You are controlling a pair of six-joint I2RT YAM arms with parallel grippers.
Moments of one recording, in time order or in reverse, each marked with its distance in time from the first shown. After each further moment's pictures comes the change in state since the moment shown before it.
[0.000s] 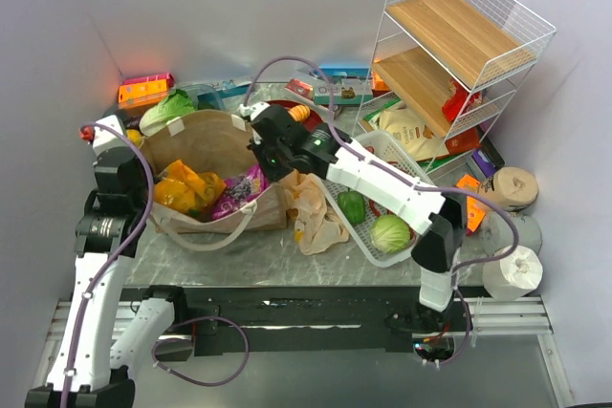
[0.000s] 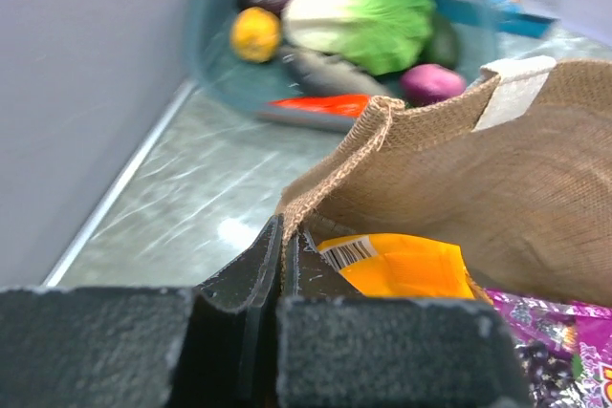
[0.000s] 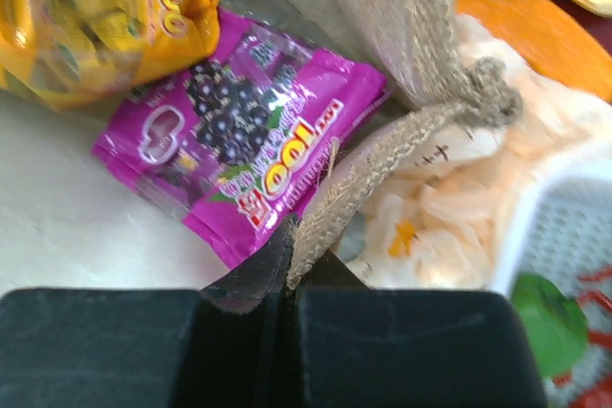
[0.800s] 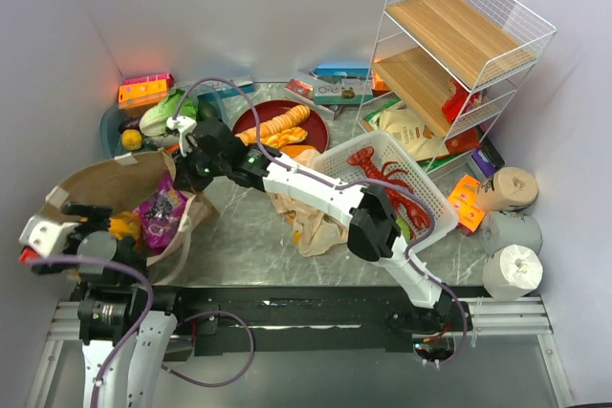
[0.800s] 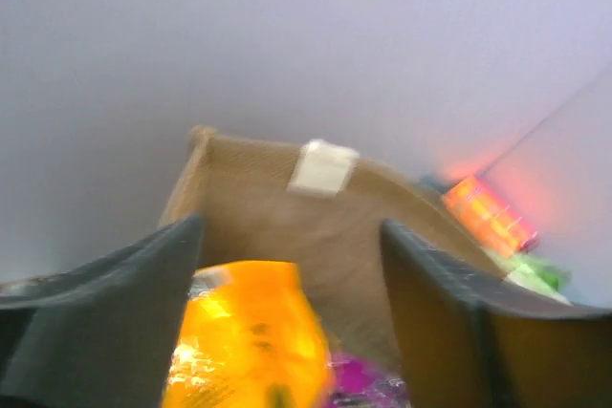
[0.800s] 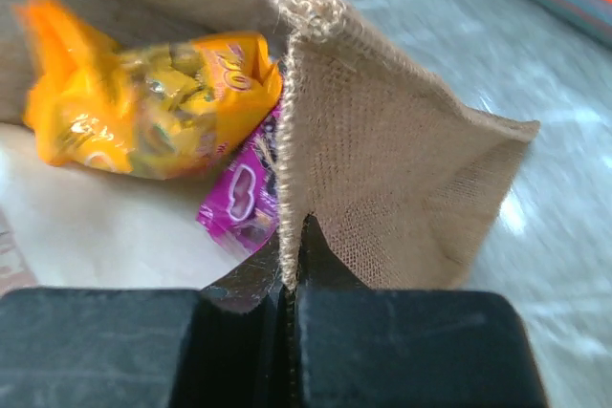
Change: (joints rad) left arm 0.010 -0.531 -0.325 0.182 -0.705 -0.078; right arm 0.105 0.476 0.378 0.442 -0.405 0.033
